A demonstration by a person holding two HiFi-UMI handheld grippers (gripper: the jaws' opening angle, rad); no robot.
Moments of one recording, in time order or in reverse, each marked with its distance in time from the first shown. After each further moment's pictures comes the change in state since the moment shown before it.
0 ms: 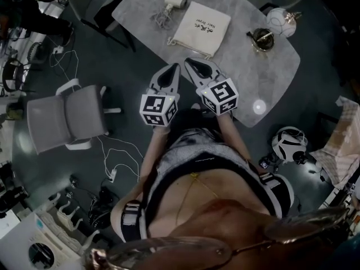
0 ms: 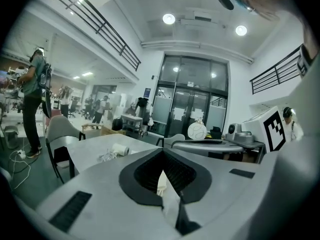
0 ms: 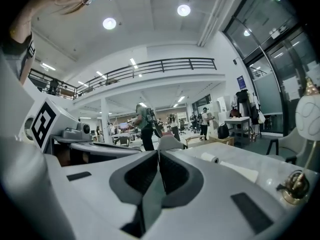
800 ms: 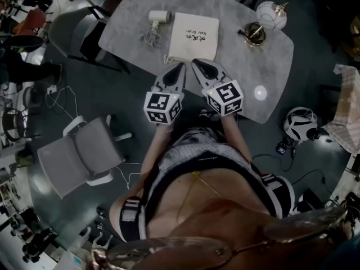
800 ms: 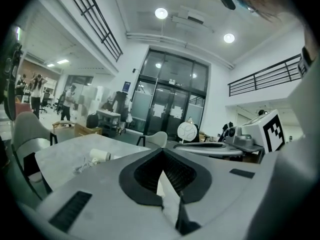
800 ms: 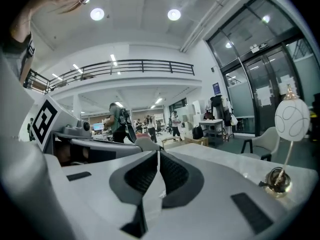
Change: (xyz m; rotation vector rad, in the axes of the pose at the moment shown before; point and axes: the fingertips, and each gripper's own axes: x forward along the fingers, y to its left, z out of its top) left arm 0.072 0.029 0.016 0.036 0.055 -0.284; right arm 0.033 -0.062 0.003 0.052 -0.011 -0.293
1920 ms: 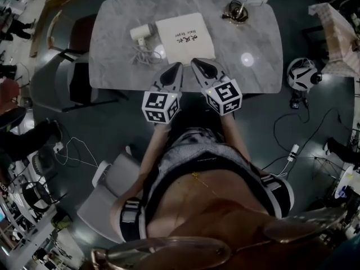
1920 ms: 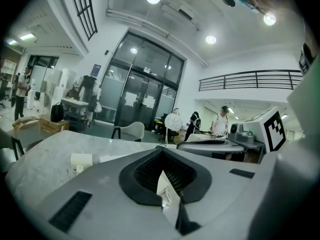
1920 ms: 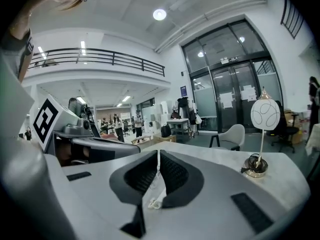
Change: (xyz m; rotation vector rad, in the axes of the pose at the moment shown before) left arm 0.028 0.078 0.001 0.071 0.143 -0.400; right arm 0.065 -0.005 -0.006 0.096 0.015 -0.432
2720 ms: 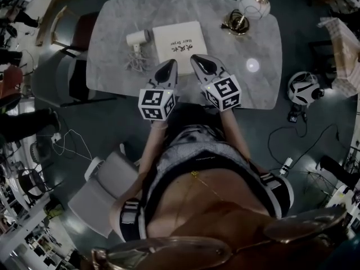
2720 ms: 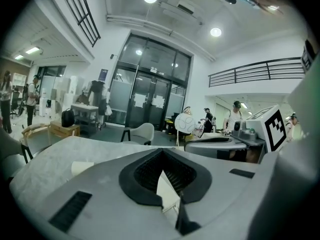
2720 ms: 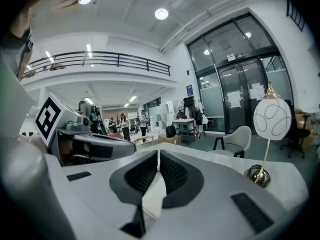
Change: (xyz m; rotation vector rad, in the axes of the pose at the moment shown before) left arm 0.061 0.008 0.022 0.023 0.005 0.144; right arm 0.014 -0.075 0.015 -0.028 0.001 0.095
